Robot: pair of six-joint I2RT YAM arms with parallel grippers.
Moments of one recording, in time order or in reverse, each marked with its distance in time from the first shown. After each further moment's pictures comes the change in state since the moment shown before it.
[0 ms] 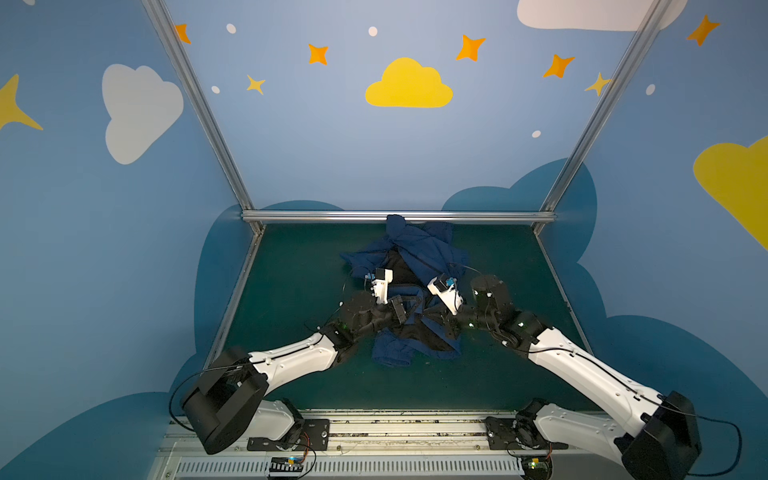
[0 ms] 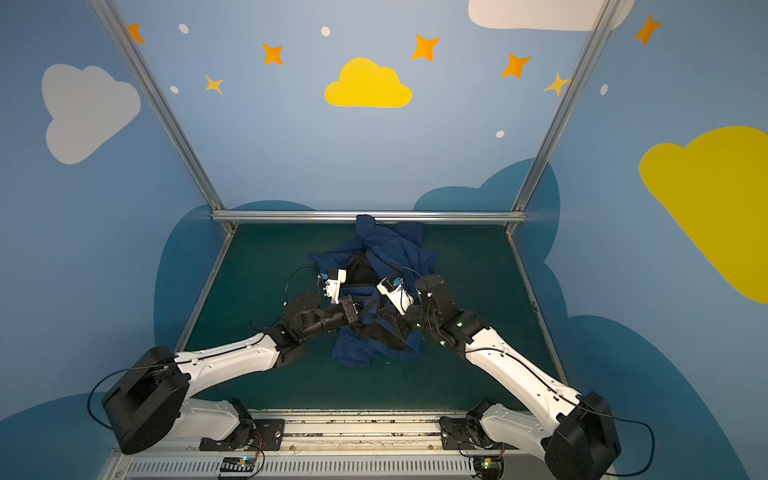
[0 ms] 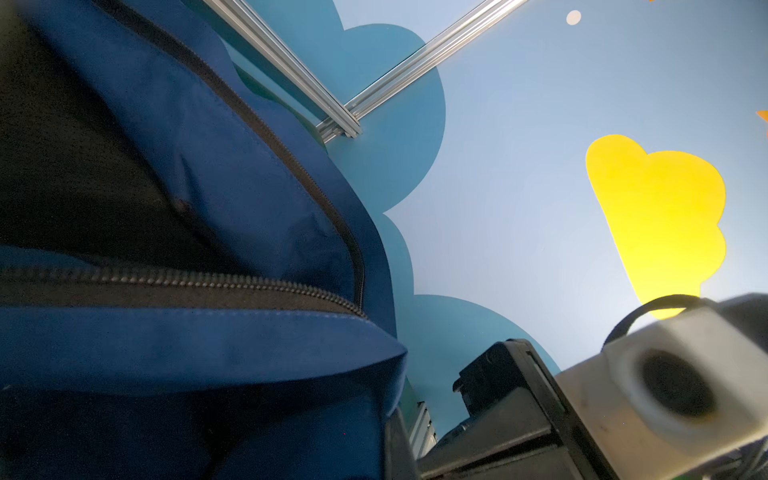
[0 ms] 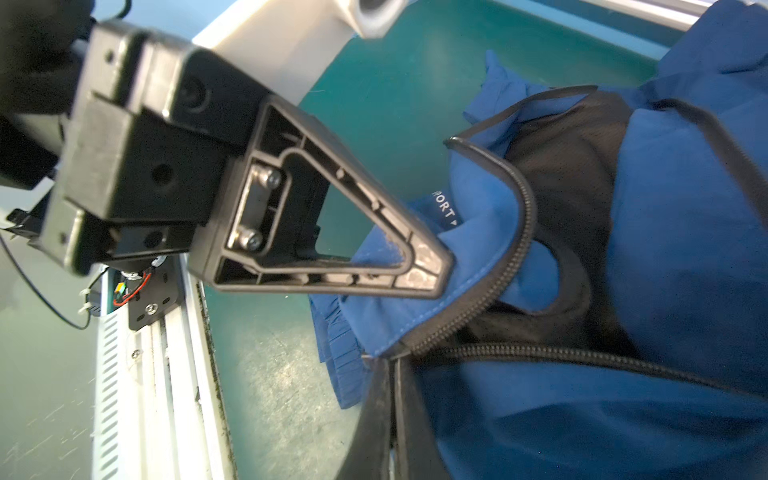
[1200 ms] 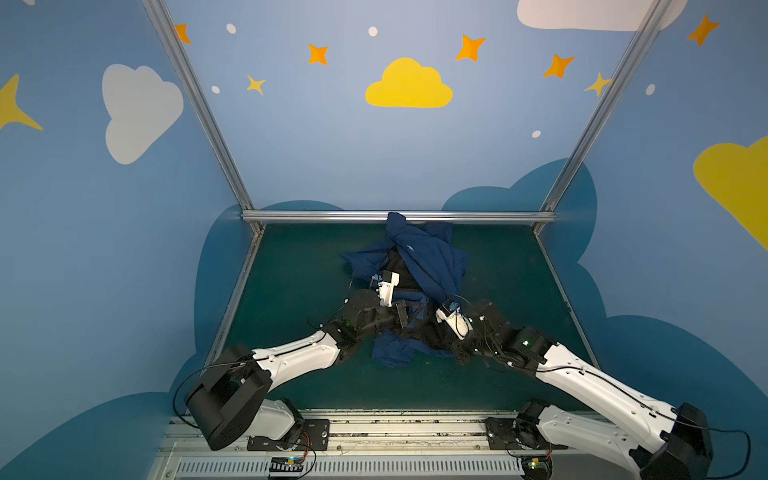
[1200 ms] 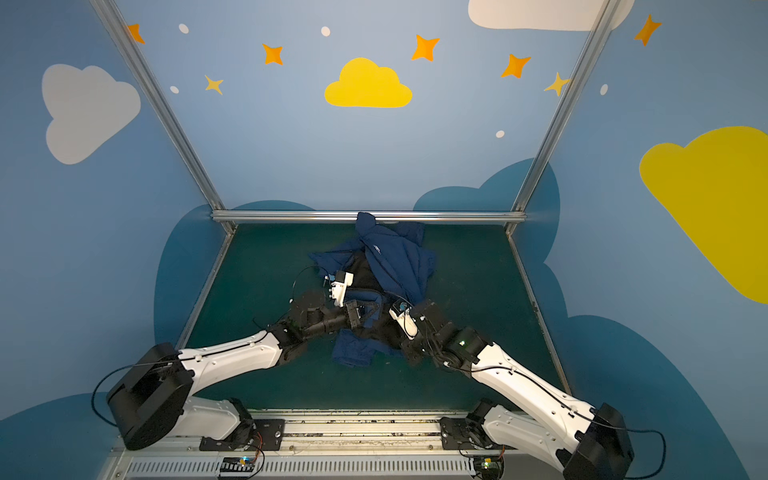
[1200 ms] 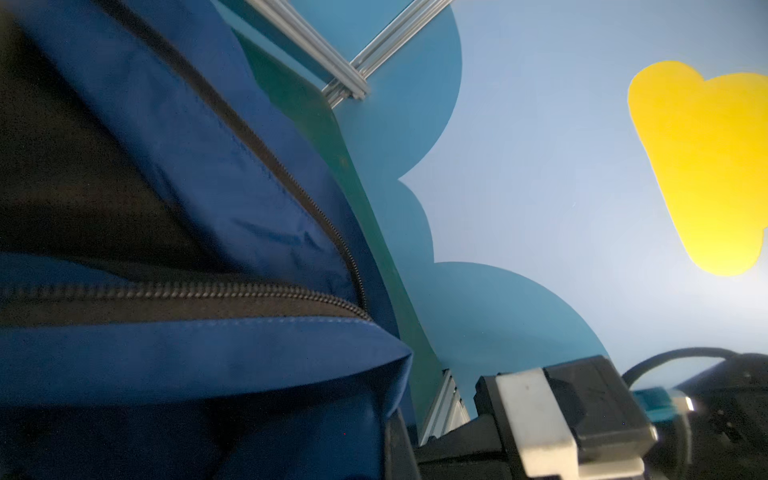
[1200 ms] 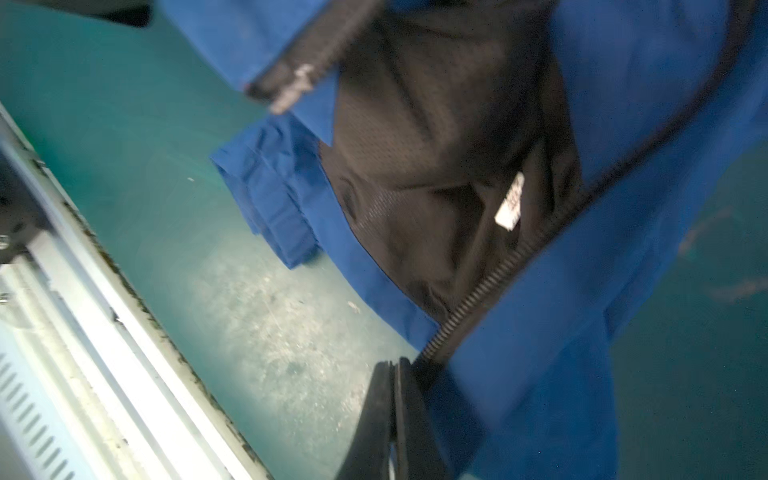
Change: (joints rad) left arm -0.010 0.051 0.012 -0.068 0.064 0.101; right arm 0.132 -0.108 -0.095 -0.345 0.377 0.156
